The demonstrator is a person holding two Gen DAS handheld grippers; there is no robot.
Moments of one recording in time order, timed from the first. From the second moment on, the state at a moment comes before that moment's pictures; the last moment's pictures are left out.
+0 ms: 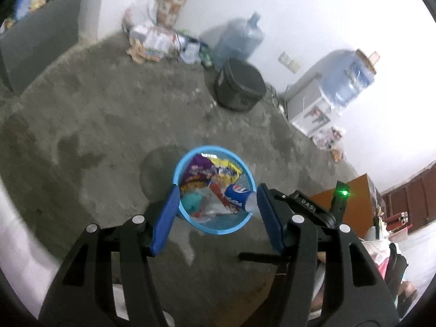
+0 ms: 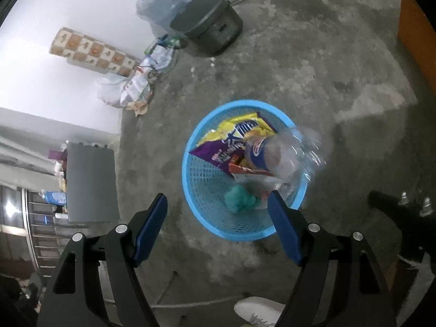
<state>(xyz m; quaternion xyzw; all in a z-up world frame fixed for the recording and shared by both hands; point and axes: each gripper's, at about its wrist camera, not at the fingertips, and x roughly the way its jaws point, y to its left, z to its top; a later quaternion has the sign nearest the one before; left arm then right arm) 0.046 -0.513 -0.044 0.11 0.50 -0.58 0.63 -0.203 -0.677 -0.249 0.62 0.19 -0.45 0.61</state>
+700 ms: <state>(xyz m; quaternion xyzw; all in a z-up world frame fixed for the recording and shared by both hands) 0.089 -0.141 0.062 0.00 0.36 -0.40 0.84 -0.012 -0.516 -0.060 0.37 0.28 -0.16 0.87</state>
